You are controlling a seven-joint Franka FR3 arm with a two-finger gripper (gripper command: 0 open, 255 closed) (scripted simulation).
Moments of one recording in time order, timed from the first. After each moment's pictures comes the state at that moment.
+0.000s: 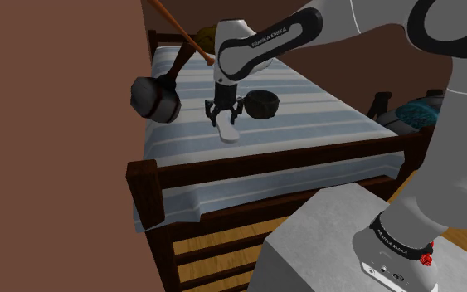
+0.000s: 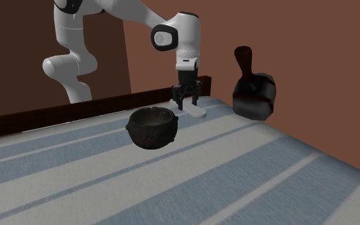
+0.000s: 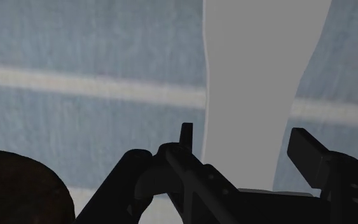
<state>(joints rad) 0.05 0.31 0.19 -1.84 -0.05 2.15 0.60</state>
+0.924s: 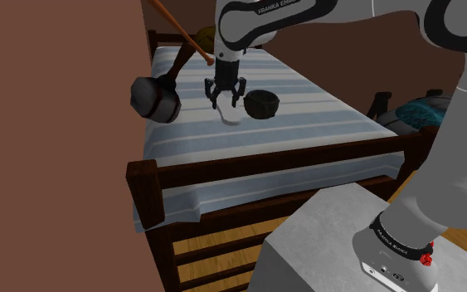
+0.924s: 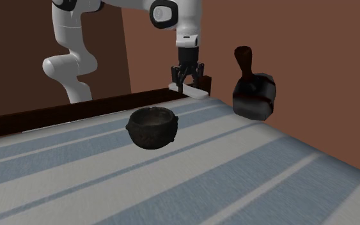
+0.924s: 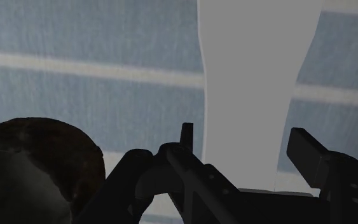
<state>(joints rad) 0.05 0.25 0.19 -1.73 -0.03 1.98 0.59</state>
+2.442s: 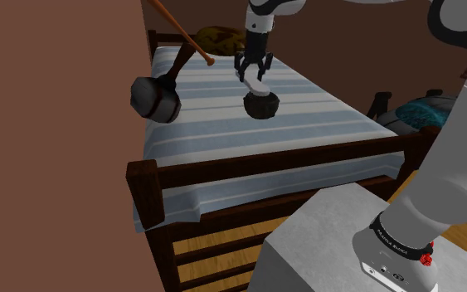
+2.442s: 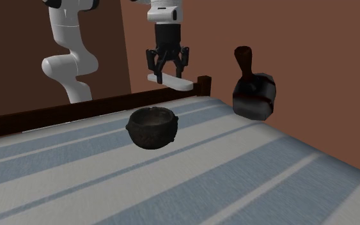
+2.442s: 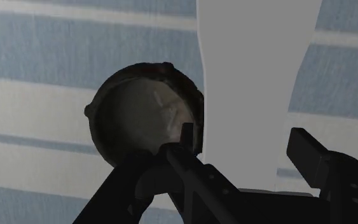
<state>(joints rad) -0.09 0.20 0.11 -1.61 0.00 1.81 0.36</state>
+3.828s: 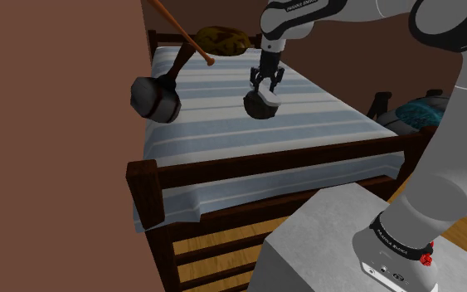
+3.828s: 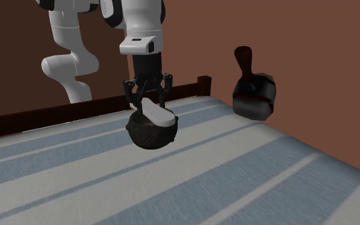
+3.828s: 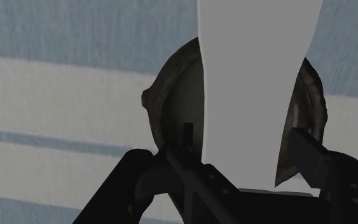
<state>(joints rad) -0.18 0.27 0.05 -1.69 0.01 1.96 0.20</state>
